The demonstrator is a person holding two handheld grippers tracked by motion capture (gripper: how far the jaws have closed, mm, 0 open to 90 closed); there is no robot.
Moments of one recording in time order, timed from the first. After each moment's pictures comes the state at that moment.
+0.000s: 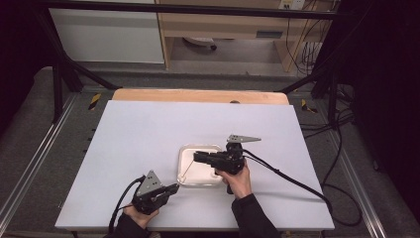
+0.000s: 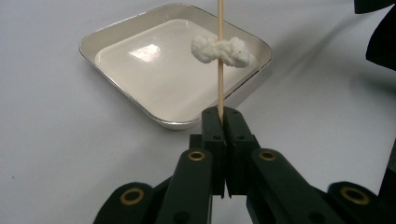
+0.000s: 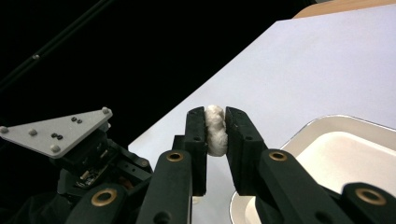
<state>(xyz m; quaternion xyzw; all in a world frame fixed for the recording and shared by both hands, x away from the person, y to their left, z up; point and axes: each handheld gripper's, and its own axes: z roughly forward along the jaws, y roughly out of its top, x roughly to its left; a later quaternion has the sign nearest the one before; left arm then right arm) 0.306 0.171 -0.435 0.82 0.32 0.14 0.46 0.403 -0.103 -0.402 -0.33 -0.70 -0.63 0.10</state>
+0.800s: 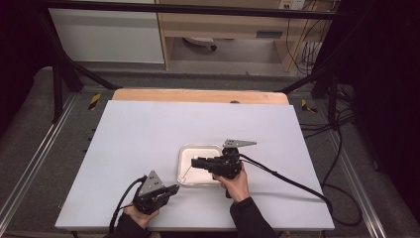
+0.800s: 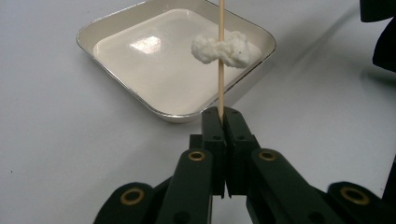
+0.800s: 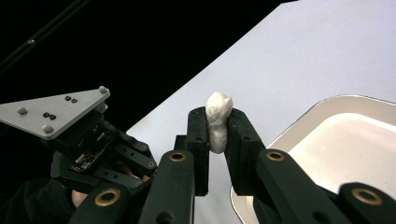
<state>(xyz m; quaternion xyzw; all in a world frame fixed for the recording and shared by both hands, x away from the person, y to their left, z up) 0.307 0.170 -0.436 0.83 0.32 0.14 0.44 0.397 -0.096 -0.414 -0.33 -0.71 -0.61 0.11</state>
